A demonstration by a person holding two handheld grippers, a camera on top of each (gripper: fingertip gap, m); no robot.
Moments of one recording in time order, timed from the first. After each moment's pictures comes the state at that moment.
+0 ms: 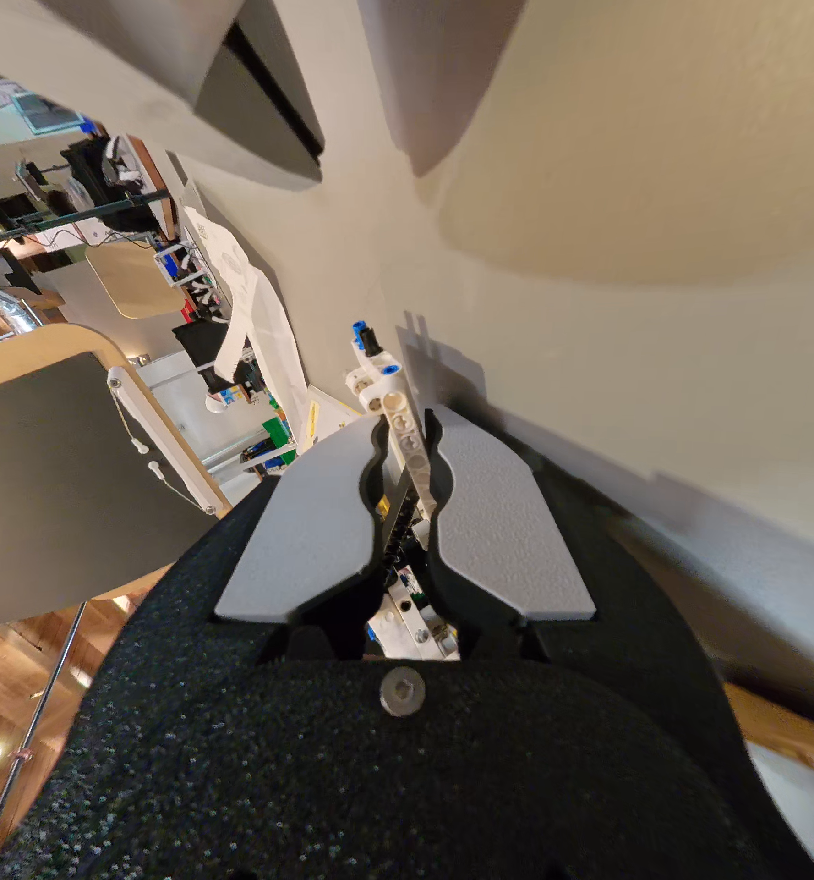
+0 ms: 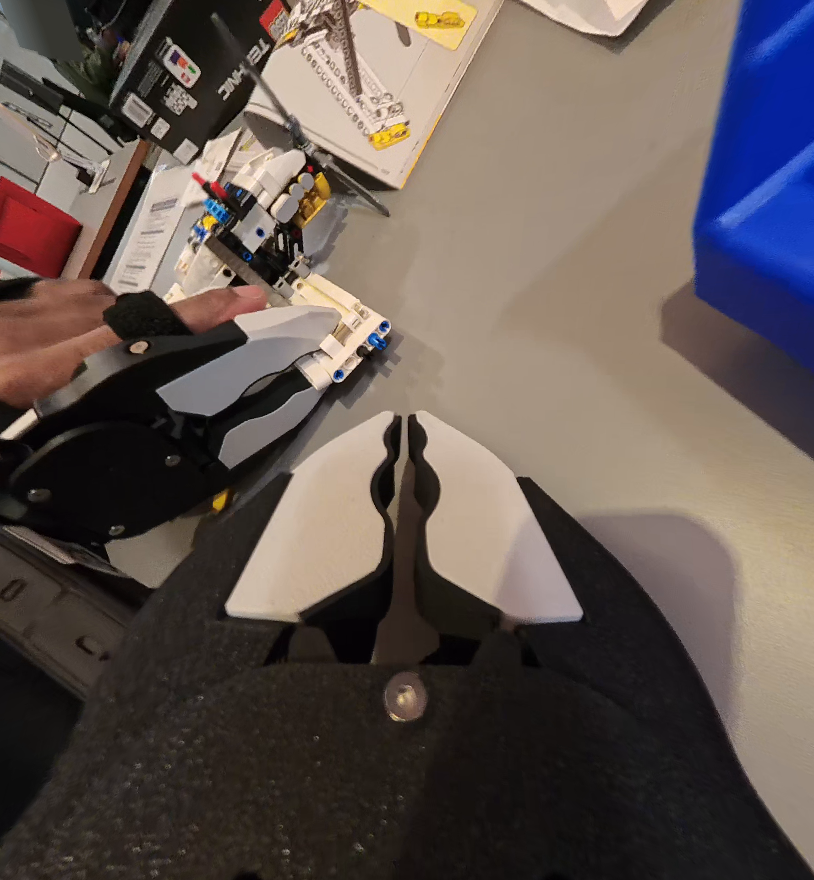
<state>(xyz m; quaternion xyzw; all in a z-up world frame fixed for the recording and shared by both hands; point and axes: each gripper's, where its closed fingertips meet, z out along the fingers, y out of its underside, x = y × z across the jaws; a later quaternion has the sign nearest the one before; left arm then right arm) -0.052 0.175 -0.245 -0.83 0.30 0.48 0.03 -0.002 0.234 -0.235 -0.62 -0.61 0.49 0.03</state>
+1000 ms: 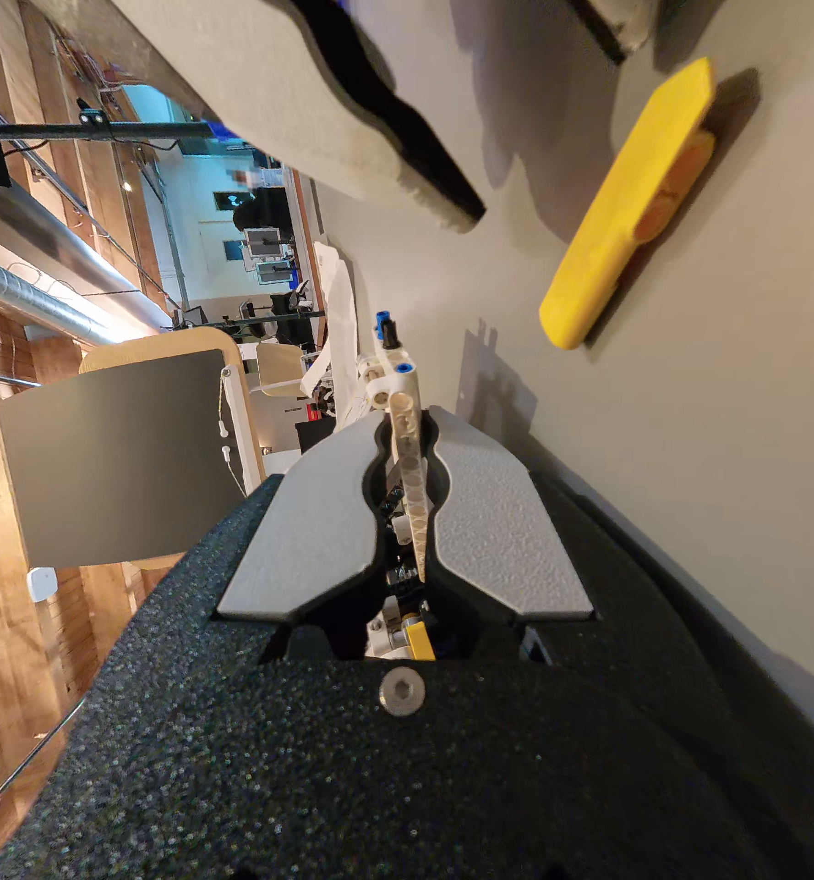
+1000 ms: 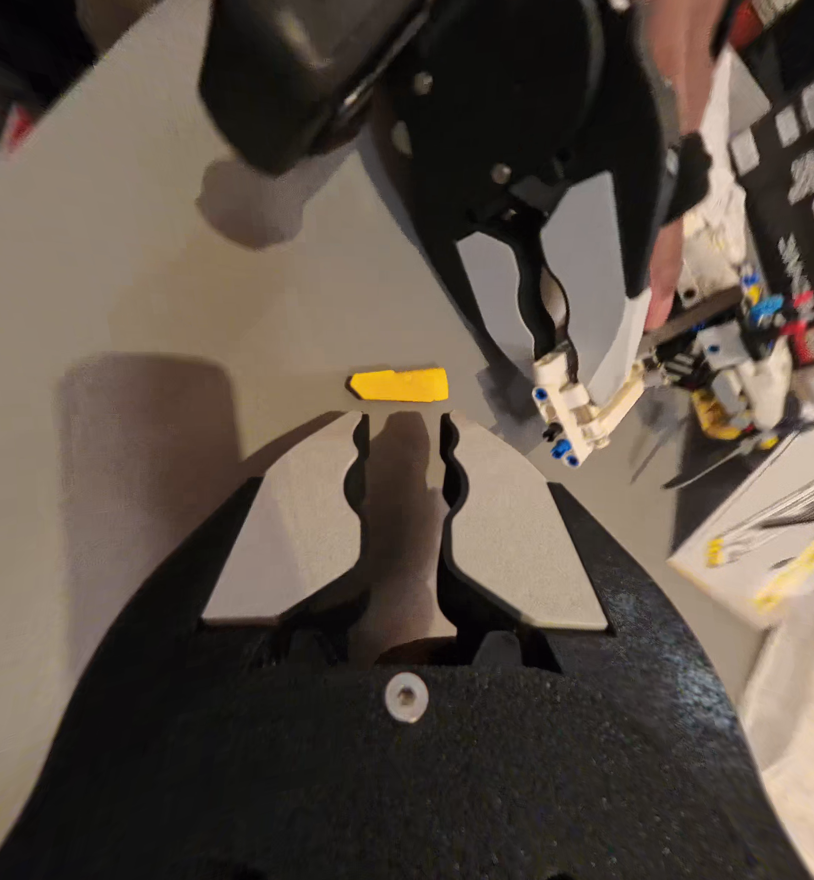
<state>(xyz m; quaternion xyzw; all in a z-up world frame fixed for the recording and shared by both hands) -0.044 0.094 -0.230 -0.73 0.34 0.54 0.24 0.051 0.098 -0.244 0.09 -0.90 0.38 0.21</state>
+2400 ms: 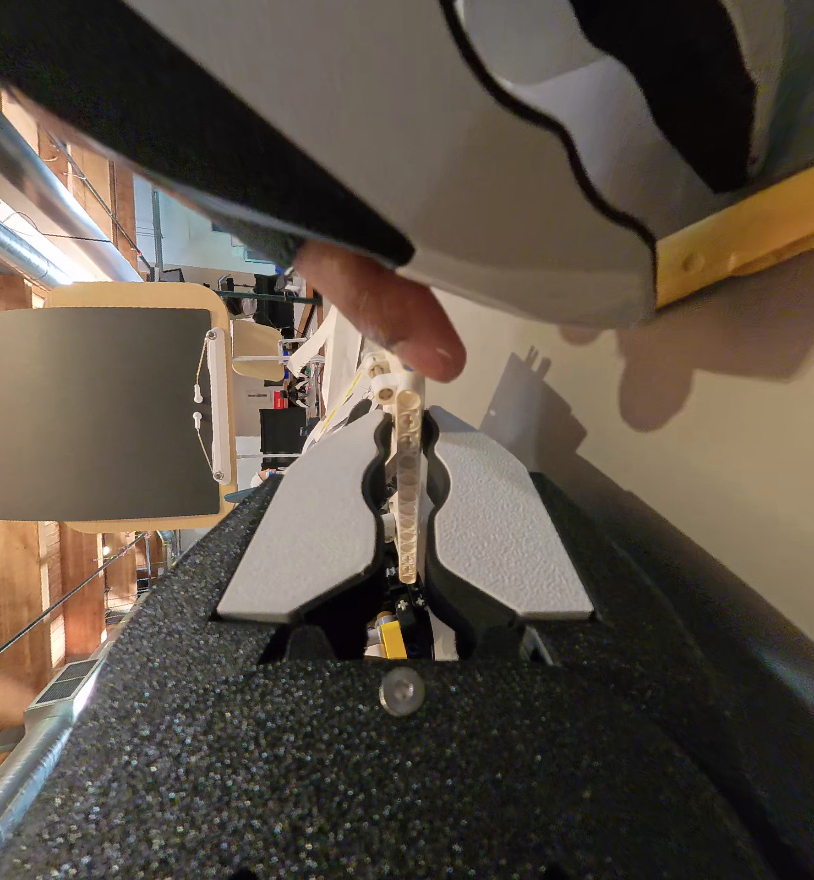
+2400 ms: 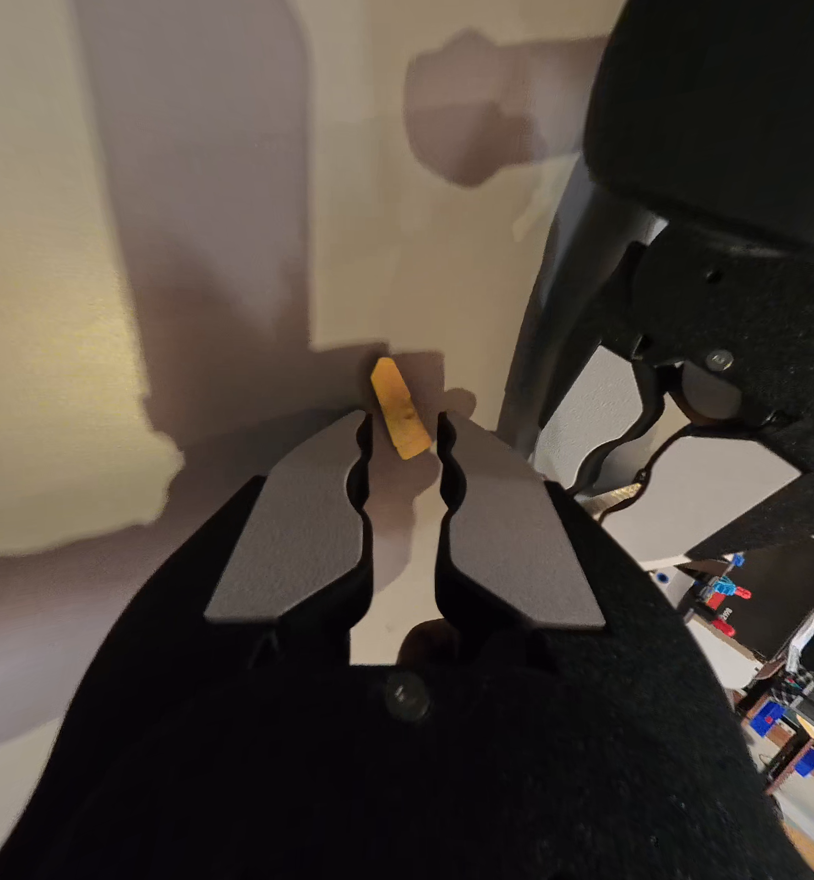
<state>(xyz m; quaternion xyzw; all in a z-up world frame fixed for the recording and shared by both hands) -0.055 0.085 -0.215 -0.76 0.28 0.51 0.29 0.043 0.081 -0.251 0.44 -0.86 0.15 0.19</state>
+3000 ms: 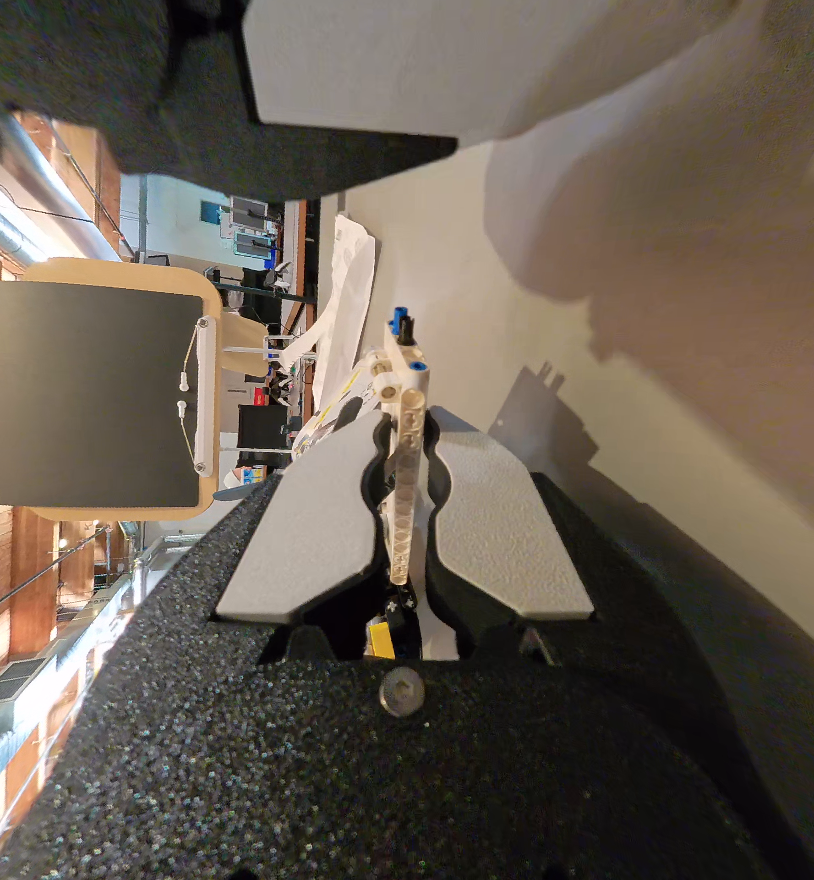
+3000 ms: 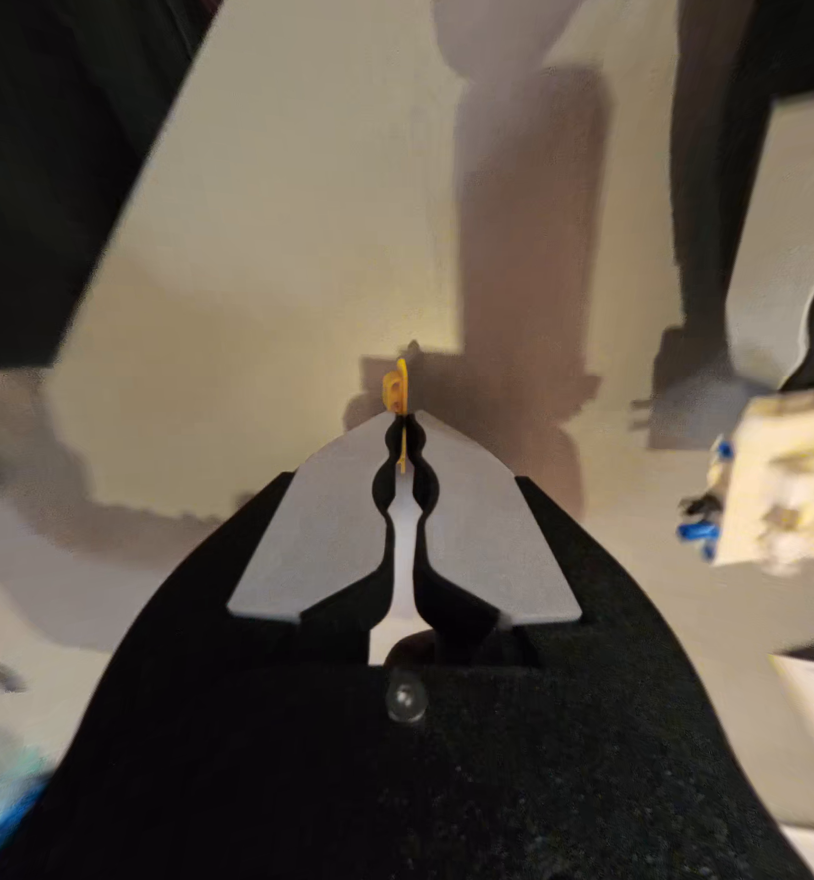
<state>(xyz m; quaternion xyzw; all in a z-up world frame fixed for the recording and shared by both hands) -0.055 0.082 -0.210 -0.77 0.26 0.49 0.32 0.066 0.125 -0.240 0.23 -0.96 0.09 -0.10</state>
